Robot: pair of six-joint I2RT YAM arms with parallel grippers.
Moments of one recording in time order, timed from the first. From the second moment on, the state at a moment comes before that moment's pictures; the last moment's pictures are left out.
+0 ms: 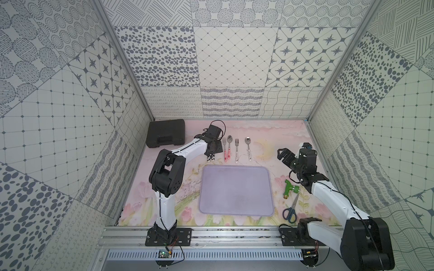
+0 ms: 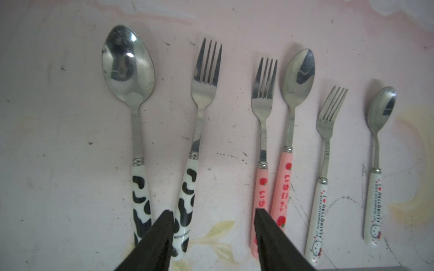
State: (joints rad) left arm -0.42 2.01 1.49 -0.51 -0.08 -0.57; right arm 0.08 1.12 0.57 0.01 -0.05 0.69
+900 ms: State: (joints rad) left arm -0.42 2.25 1.75 -0.76 -0.17 -0.54; right arm 0.08 1.10 0.57 0.00 -0.05 0.71
